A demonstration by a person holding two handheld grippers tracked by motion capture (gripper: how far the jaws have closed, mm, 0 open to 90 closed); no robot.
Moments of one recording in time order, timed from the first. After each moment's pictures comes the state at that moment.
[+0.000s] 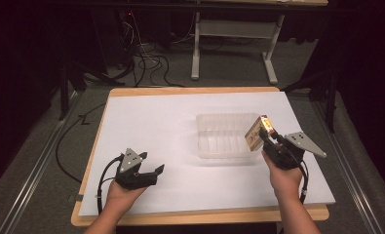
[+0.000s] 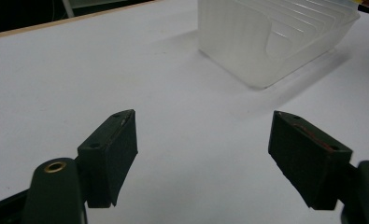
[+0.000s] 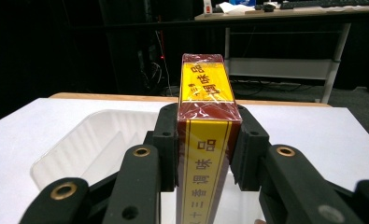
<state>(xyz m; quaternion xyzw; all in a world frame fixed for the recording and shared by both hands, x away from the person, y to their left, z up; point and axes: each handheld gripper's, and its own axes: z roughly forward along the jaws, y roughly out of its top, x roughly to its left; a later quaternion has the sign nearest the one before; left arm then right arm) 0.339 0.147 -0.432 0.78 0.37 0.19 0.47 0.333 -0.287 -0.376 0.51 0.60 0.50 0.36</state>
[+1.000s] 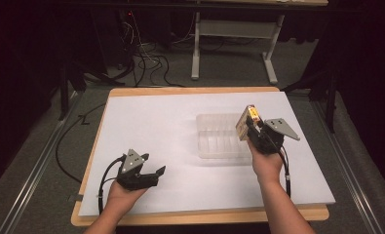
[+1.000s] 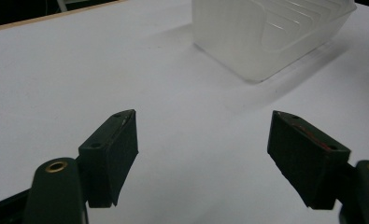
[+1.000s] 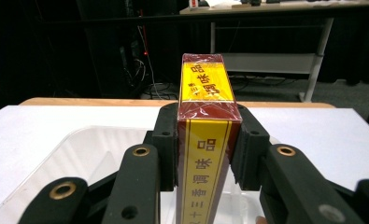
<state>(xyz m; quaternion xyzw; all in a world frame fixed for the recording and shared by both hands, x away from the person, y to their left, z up) 0.338 0.144 -0.435 0.79 0.36 0.18 0.46 0.378 -0.251 -0.379 0.54 0.58 0.47 0.38</state>
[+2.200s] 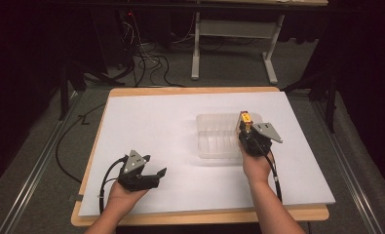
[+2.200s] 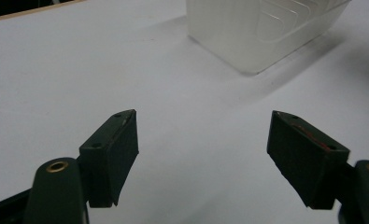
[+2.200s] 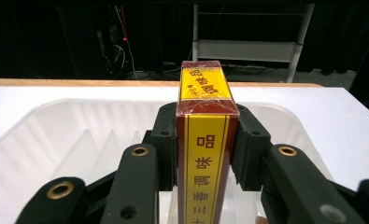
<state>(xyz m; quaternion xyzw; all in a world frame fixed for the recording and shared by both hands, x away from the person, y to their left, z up) 0.338 0.142 -0.437 0.80 0.36 0.18 0.45 0.390 -0.231 -0.413 0.56 0.58 0.43 0.40</state>
